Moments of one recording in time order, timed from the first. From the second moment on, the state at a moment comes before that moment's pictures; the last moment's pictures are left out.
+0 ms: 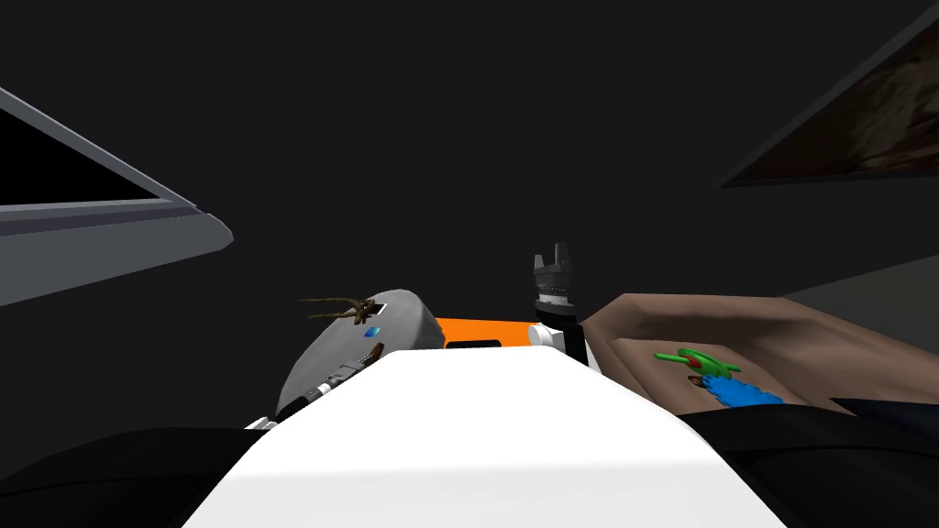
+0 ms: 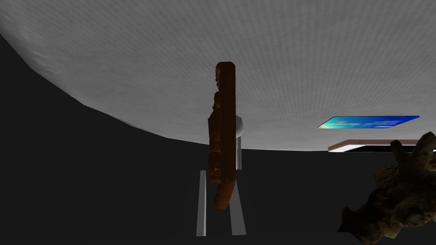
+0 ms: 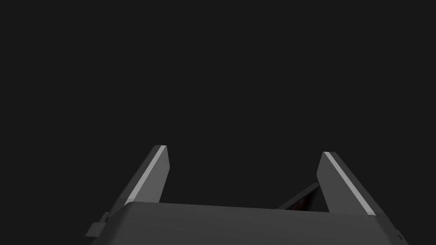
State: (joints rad) left arm 0.44 0.82 -0.05 -0.71 -0.49 -0.93 -0.54; right arm 0.52 -0.01 0.06 -2.34 -0.05 -0.39 0.06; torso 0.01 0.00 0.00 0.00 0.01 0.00
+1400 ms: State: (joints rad) left arm 0.45 0.87 -0.16 -1.10 -0.44 -0.55 -0.37; right arm 0.52 -0.01 0.06 -2.34 -0.05 -0.39 0.06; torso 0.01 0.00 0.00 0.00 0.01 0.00
